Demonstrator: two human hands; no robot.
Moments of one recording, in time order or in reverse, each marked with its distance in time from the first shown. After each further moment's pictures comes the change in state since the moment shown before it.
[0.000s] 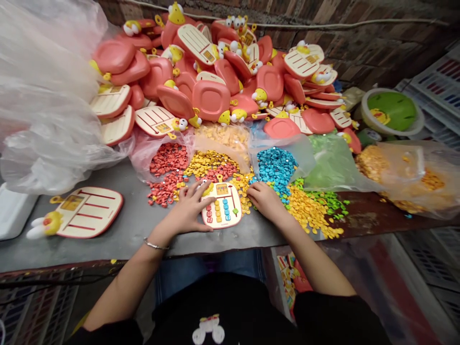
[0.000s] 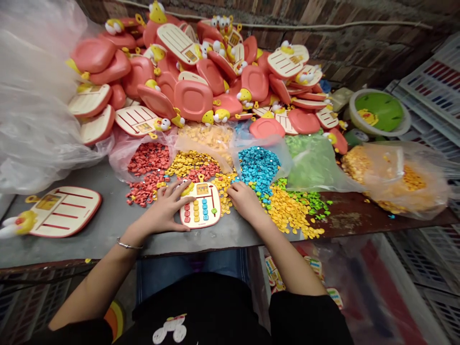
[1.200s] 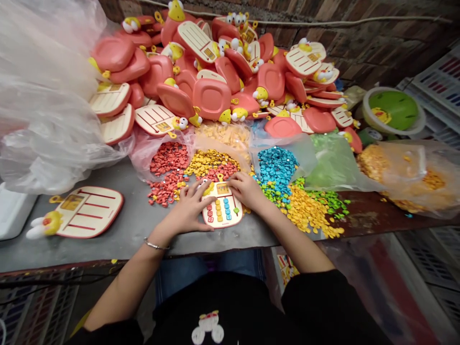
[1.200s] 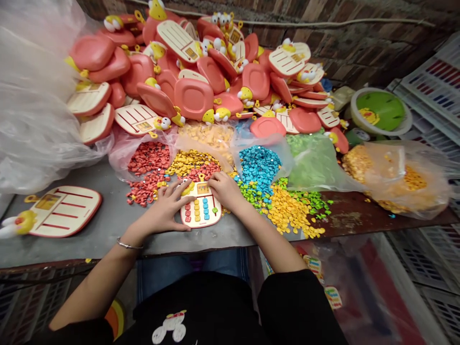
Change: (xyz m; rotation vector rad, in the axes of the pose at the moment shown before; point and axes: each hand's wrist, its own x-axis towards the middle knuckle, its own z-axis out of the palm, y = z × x) left_hand 0.000 0.001 -0.002 -0.004 0.013 0.009; right_hand 0.055 -0.030 0.010 0.251 0.133 -0.120
